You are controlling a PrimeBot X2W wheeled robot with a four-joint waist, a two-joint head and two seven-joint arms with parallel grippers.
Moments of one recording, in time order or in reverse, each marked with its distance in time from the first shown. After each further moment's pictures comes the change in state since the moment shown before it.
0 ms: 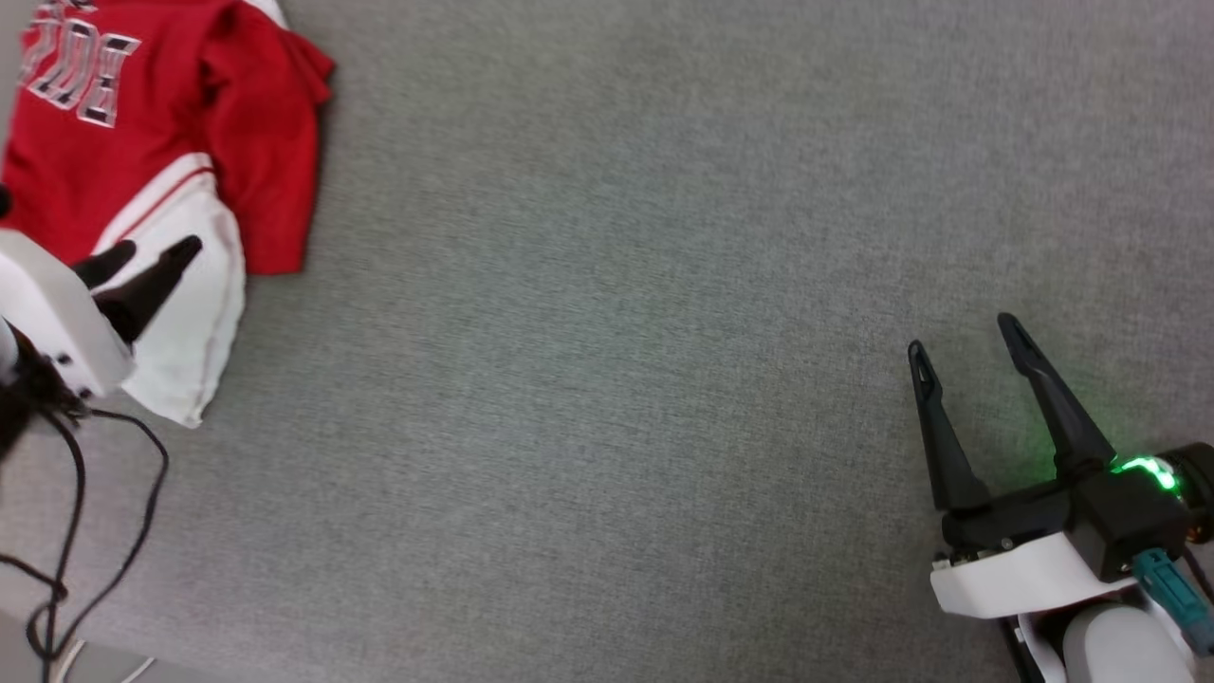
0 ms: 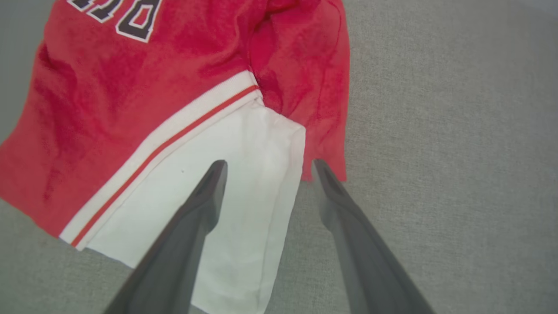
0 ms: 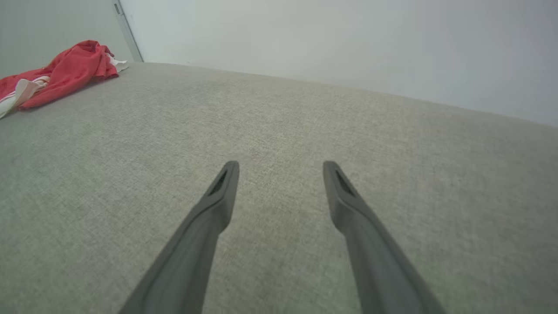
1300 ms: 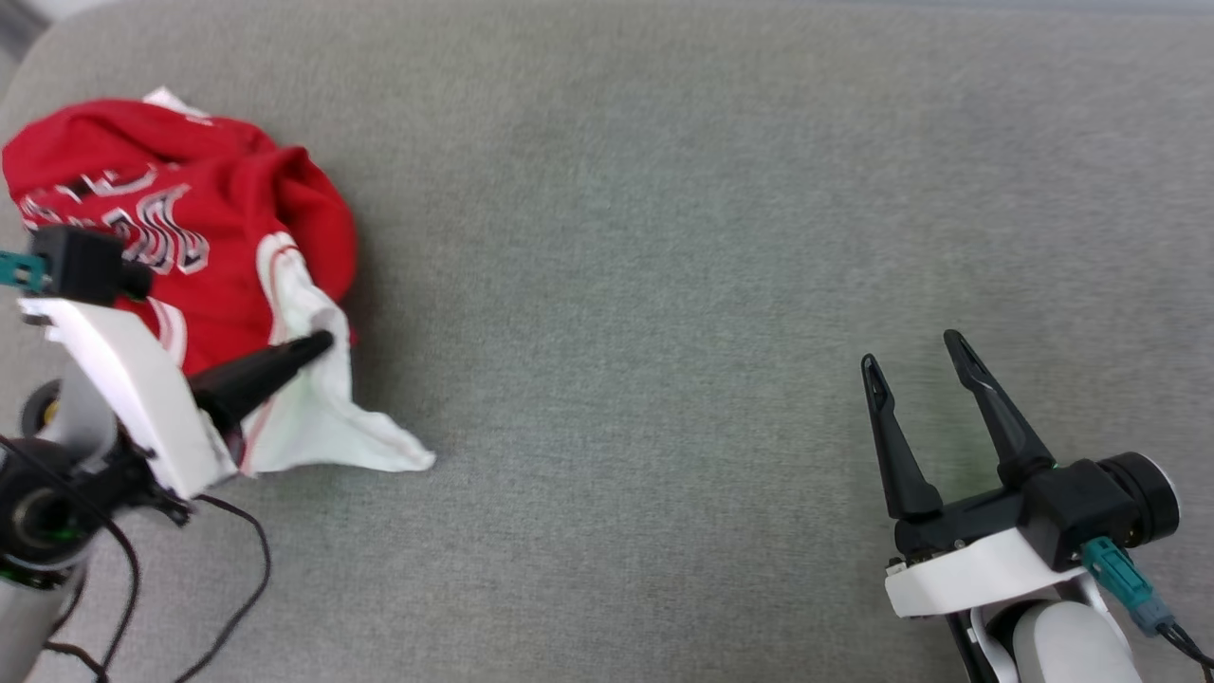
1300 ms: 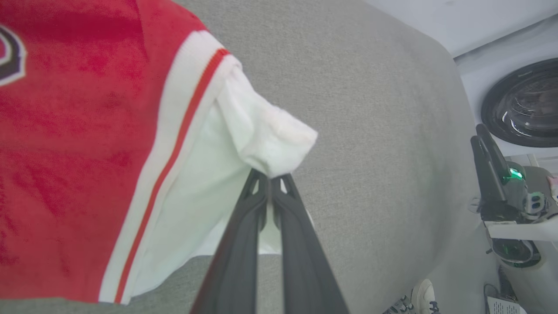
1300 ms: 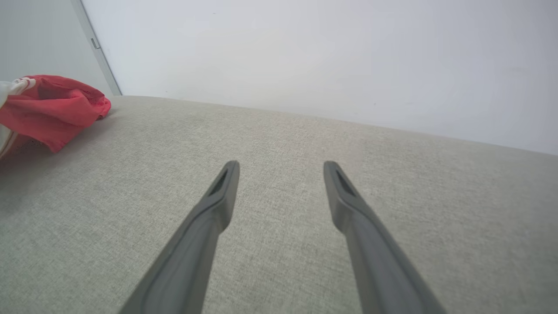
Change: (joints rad) left arm 0.129 0.100 -0.163 -0.307 -0.375 0.002 0.049; right arm -0.031 0.051 0.027 0.110 0.043 0.000 -0.023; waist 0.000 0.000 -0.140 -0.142
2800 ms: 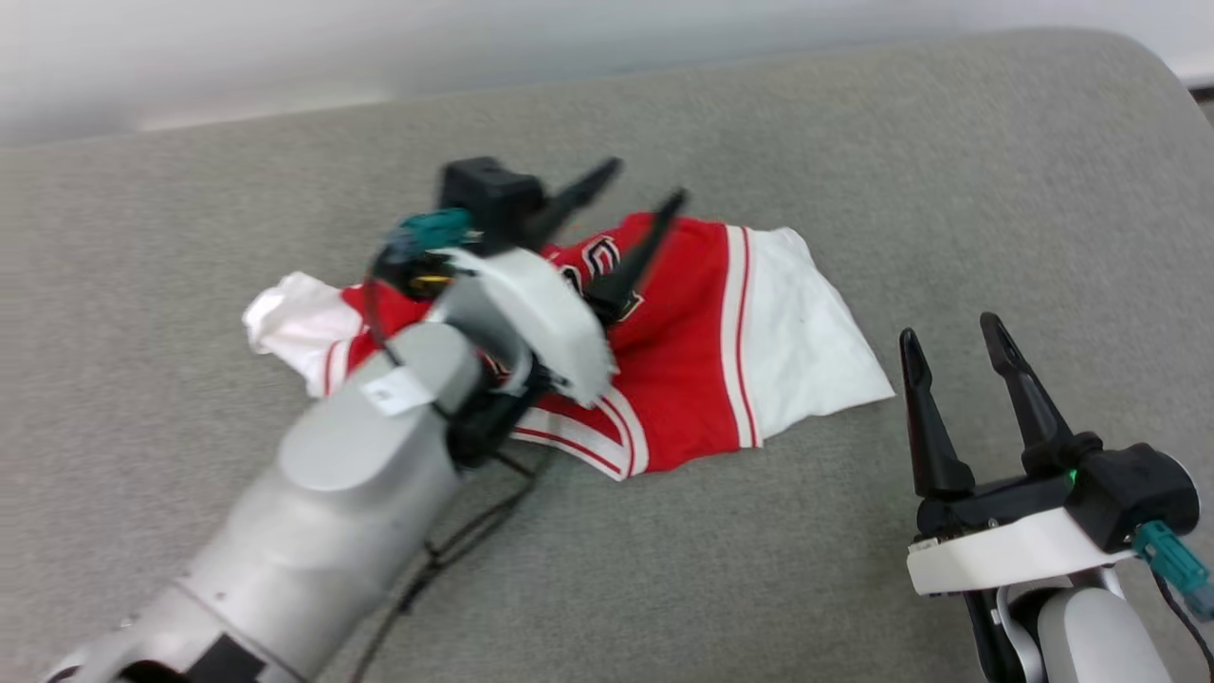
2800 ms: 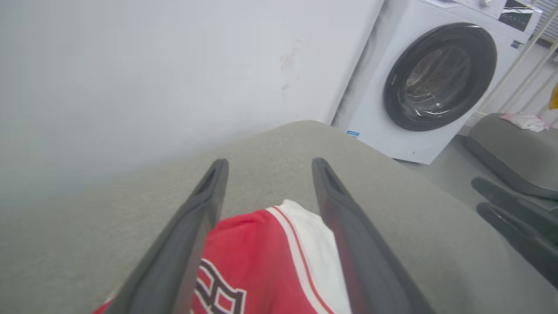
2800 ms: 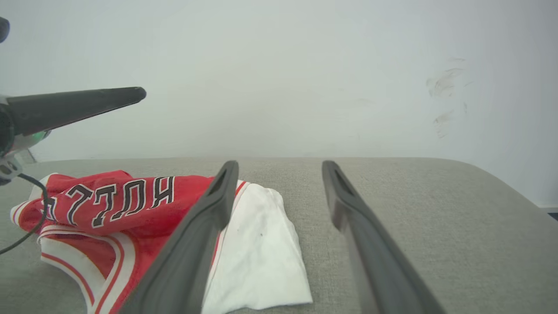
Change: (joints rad) left arm -0.386 -0.591 -0.372 0.458 0.581 0.006 -0.662; right arm -0.023 0.005 -0.040 0.005 0.123 0.000 -0.001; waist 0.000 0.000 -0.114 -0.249
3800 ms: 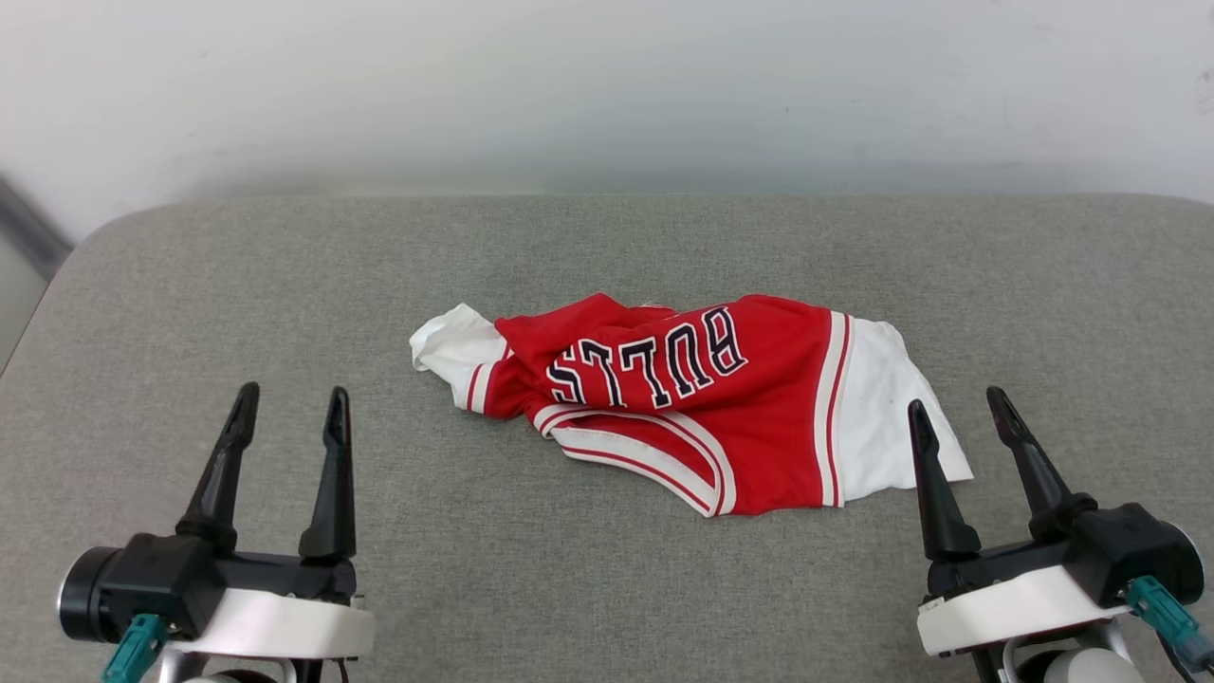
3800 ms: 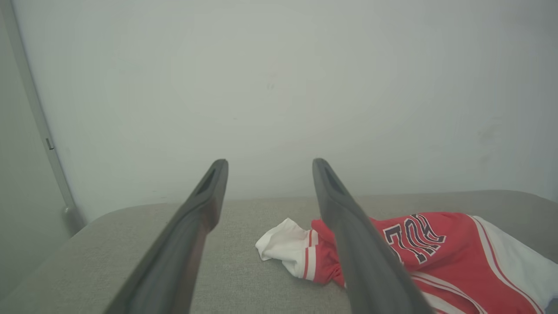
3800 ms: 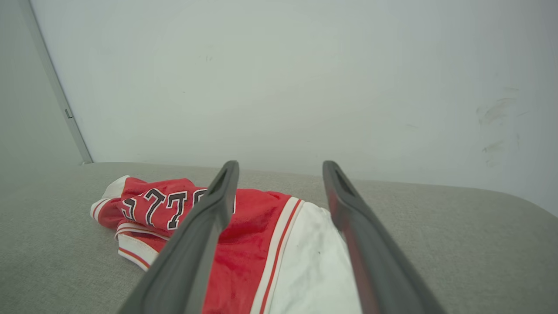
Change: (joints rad) left arm 0.894 -0.034 0.777 -0.658 0.591 0.090 -0.095; right arm 0.108 0.000 -0.028 0.014 -0.029 0.000 0.000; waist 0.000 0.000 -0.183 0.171
